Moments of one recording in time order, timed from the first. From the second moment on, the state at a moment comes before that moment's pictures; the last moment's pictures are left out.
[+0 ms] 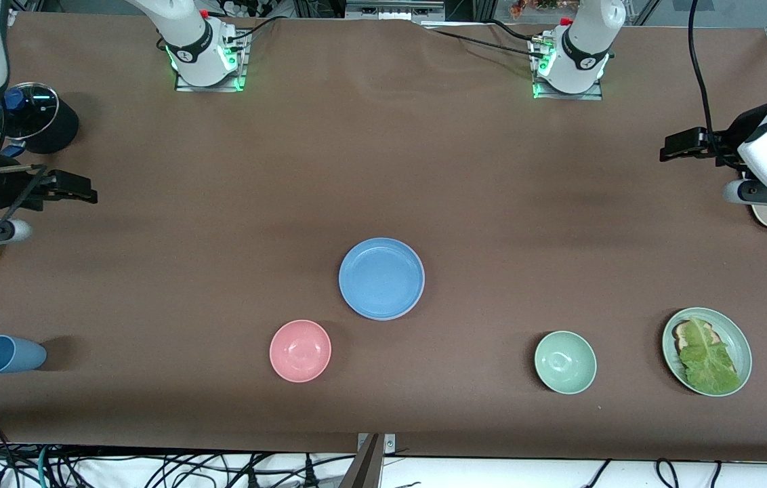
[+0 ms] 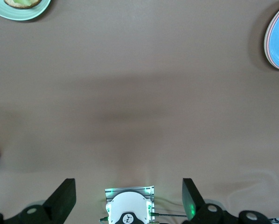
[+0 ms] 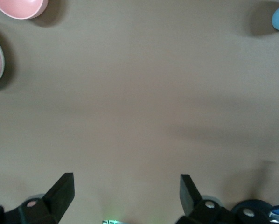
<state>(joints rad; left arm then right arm) -0.02 0.17 0.00 -1.39 -0.07 1.25 0.01 0.19 0.27 -0.25 -1.38 0.11 1.47 -0.17</state>
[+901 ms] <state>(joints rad) -0.04 0.18 0.00 -1.38 -0.07 1.29 0.01 0.02 0.03 -0.07 -1.64 0.07 1.60 -0.04</state>
